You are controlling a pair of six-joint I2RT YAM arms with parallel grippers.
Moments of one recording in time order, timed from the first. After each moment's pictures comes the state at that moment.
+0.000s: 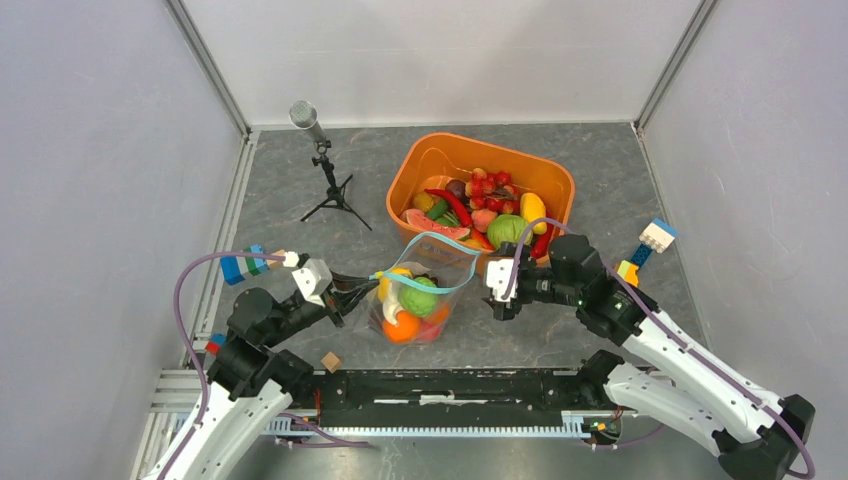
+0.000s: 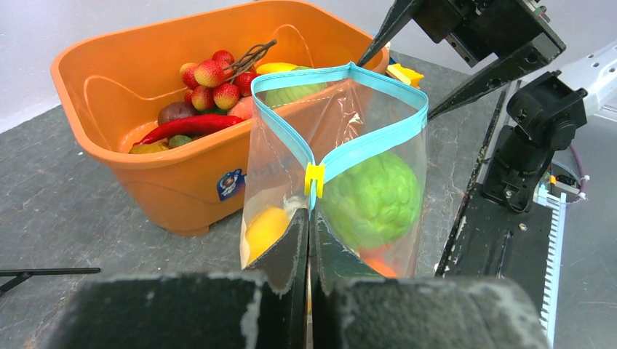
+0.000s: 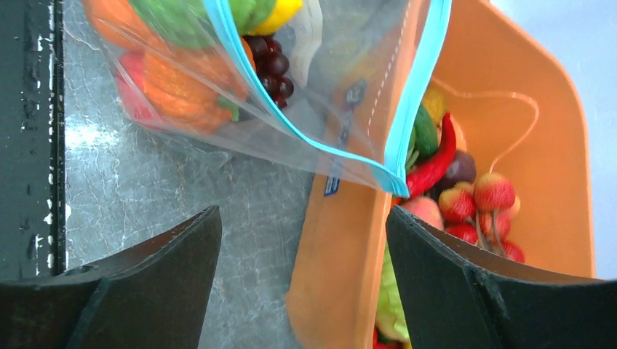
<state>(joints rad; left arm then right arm) -0.53 0.23 0.45 -0.18 0.47 -0.05 0.73 0.77 0.70 -0.40 -0.40 -0.71</state>
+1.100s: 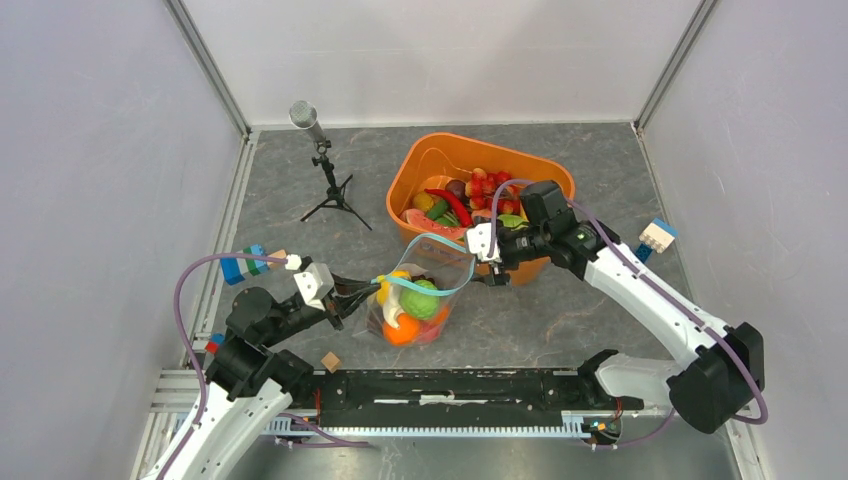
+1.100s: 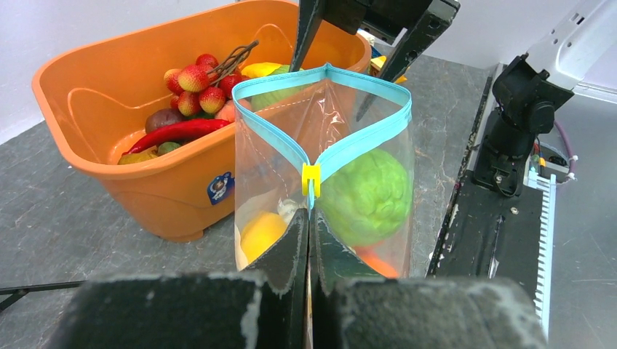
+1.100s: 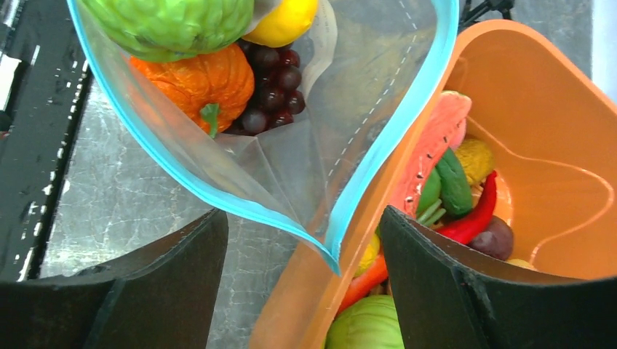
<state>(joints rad) -0.53 0.23 0.46 -0.20 0.53 -0.01 0.56 1.20 1.00 -0.58 -0.76 -1.03</state>
